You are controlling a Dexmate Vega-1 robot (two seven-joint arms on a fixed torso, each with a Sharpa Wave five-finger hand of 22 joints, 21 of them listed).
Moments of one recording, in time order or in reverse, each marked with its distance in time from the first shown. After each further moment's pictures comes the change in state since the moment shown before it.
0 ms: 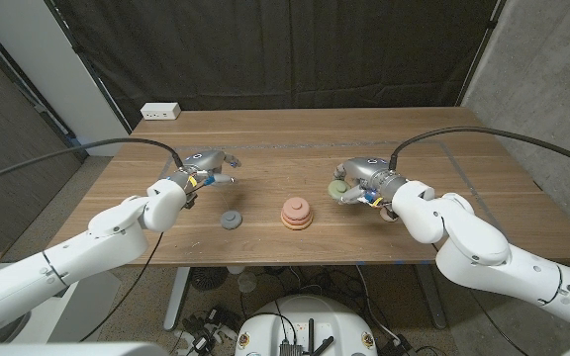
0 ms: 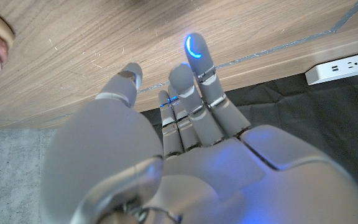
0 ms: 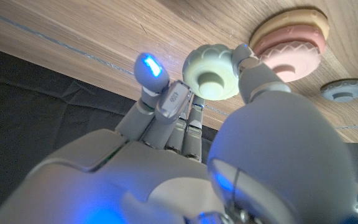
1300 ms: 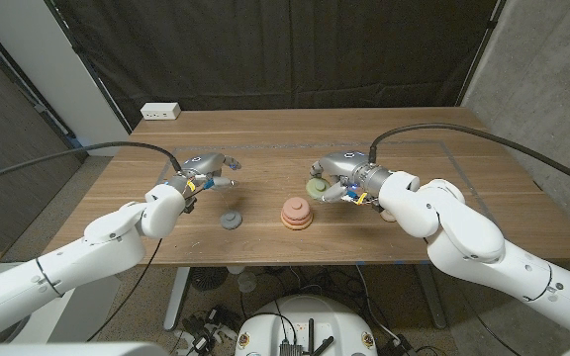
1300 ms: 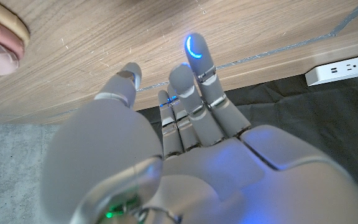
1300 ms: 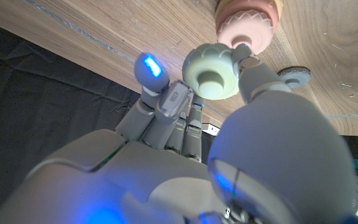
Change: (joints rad) left arm 0.046 0.011 -0.016 -0.035 -0.016 0.011 0.034; left_hand -0.002 -0.002 0.004 0.004 0.000 0.010 0.001 0.000 0.005 0.011 -0.007 0.000 0.000 0.007 -0.004 0.000 0.007 0.000 0.000 0.008 -0.003; right arm -0.016 0.111 0.059 -0.014 -0.146 0.199 0.170; right_hand 0.000 0.000 0.004 -0.004 0.000 0.005 0.005 0.000 -0.003 0.012 0.009 -0.001 0.000 0.000 0.000 -0.005 0.000 -0.002 -0.002 -0.004 0.019
